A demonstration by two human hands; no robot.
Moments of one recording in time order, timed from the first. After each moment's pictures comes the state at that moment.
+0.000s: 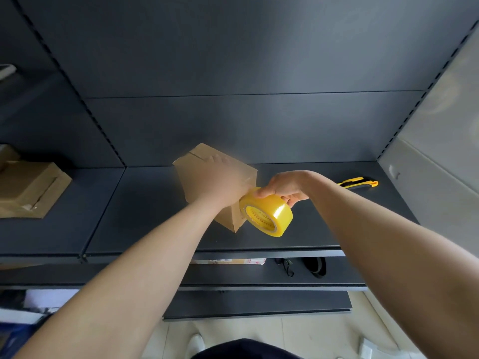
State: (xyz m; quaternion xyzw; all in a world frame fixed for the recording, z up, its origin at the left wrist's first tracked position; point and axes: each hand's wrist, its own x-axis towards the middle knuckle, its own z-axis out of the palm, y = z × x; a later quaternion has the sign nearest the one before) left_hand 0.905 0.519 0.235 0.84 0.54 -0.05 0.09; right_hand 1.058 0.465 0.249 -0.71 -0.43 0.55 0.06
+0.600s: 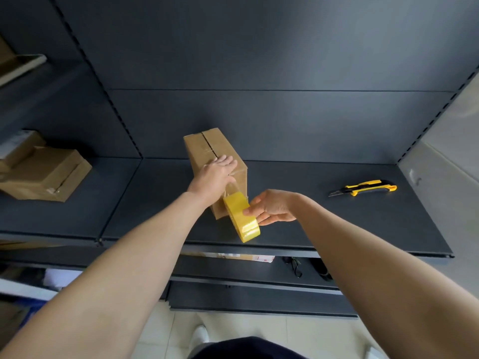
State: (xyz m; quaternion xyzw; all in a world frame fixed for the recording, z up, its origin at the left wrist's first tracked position) left_hand 0.850 0.524 0.237 0.89 0.43 0.06 0.11; right_hand 1.014 0.458 0.207 -0.64 -0.41 0.63 0.13
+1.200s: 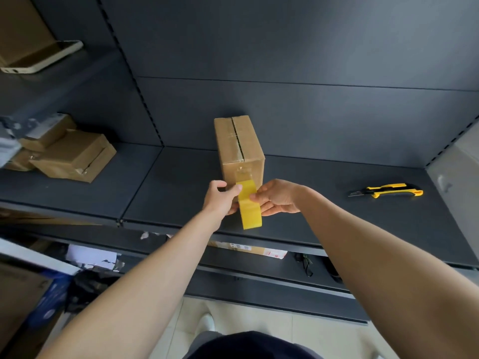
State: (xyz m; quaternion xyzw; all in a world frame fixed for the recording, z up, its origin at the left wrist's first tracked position) left_hand 0.827 0.480 0.195 0.44 0.65 0.28 0.56; right_hand 0.986 0.471 0.209 -0.63 -0.42 0.63 0.16
